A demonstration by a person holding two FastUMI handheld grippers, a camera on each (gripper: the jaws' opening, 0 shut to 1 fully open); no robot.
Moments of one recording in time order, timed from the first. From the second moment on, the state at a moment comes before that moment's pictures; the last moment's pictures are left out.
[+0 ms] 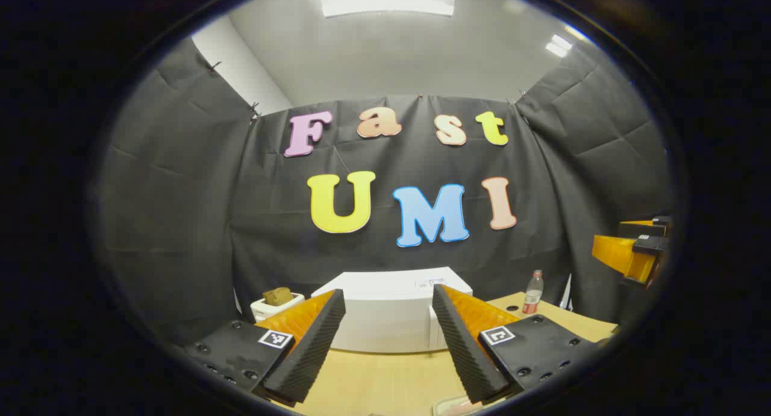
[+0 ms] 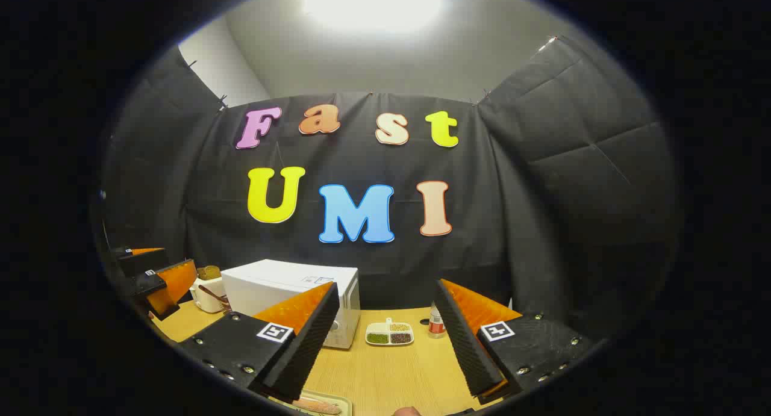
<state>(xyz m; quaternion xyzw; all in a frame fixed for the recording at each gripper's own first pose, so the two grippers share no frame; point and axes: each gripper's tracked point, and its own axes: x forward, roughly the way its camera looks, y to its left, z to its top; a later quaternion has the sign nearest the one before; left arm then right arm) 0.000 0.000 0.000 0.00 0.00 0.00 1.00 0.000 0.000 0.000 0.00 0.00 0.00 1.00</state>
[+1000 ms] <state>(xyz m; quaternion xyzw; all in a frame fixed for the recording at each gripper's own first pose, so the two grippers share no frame) 0.014 -0.038 -0.001 0.00 0.00 0.01 1.00 0.006 -0.020 -0.009 0.00 0.00 0.03 1.00</state>
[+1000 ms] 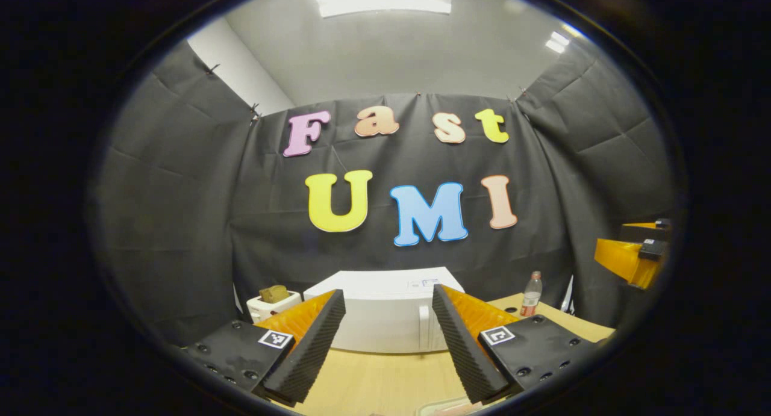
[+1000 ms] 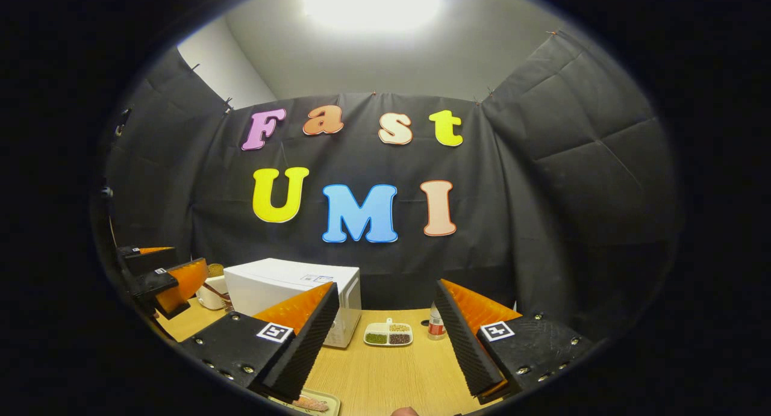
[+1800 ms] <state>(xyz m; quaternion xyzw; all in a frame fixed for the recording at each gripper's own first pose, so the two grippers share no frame) 0.171 -0.070 -0.090 0.00 0.03 -0.06 1.00 0.025 -0.025 0.001 -0.03 -0.01 -0.04 1.00</state>
